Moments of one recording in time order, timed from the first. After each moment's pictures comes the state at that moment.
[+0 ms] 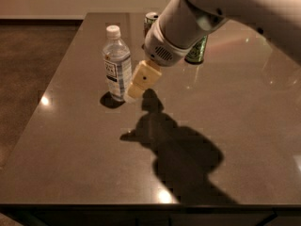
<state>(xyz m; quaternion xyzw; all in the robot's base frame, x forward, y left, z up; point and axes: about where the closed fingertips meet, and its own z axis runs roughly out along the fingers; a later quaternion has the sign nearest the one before) 0.539 -0.002 0.936 -0.56 0.77 0.09 0.29</state>
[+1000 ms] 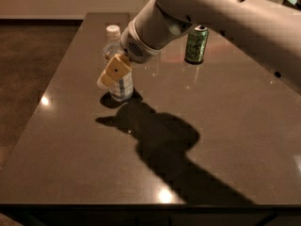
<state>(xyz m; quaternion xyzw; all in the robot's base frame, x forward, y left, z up) 0.574 0.064 0.929 -0.51 0.78 0.16 0.32</state>
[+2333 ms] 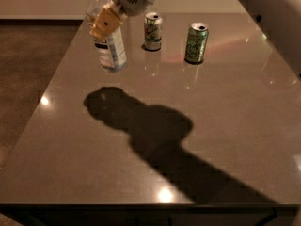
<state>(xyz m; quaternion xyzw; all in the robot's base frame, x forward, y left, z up) 0.595 0.080 1.020 -0.54 0.75 0.19 0.32</state>
